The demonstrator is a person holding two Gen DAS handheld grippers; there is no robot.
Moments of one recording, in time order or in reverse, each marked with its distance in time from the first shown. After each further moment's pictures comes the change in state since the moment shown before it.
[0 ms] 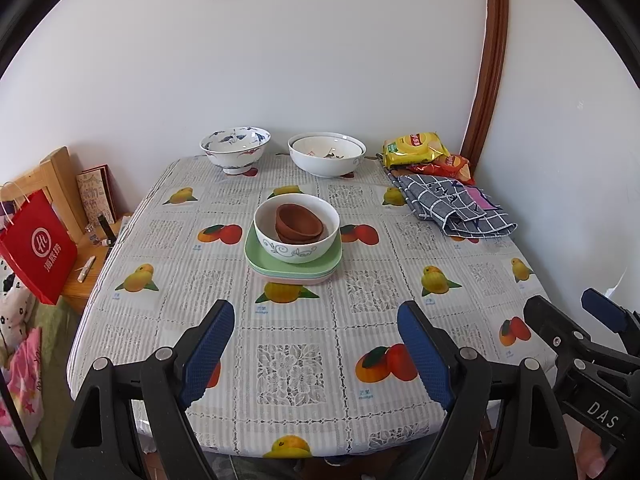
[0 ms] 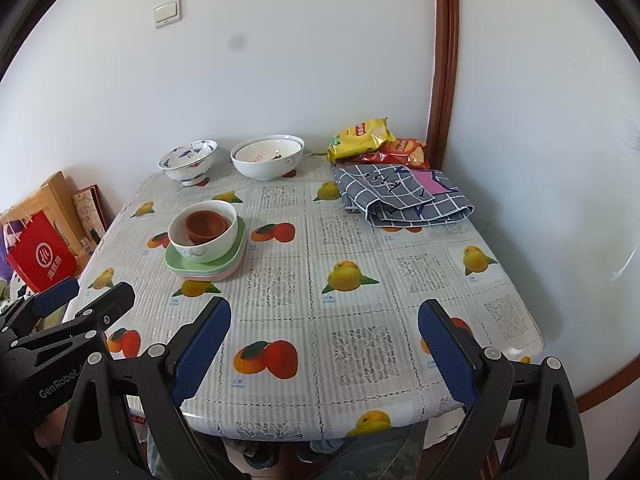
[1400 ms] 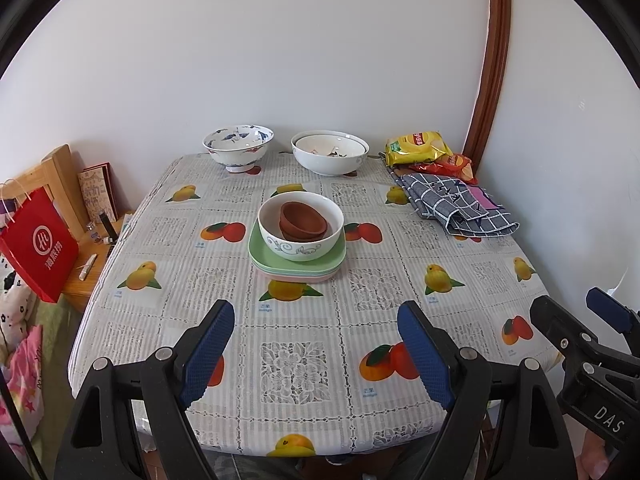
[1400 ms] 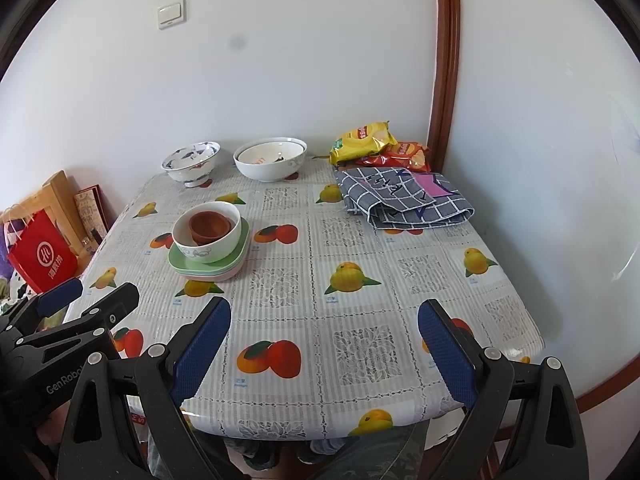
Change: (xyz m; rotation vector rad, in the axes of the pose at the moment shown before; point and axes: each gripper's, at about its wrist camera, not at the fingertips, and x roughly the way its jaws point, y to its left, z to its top) left arm 0.000 0.003 -0.004 -0.003 0.001 0.002; right arm -0.004 0.001 -0.003 -0.010 -0.011 0.005
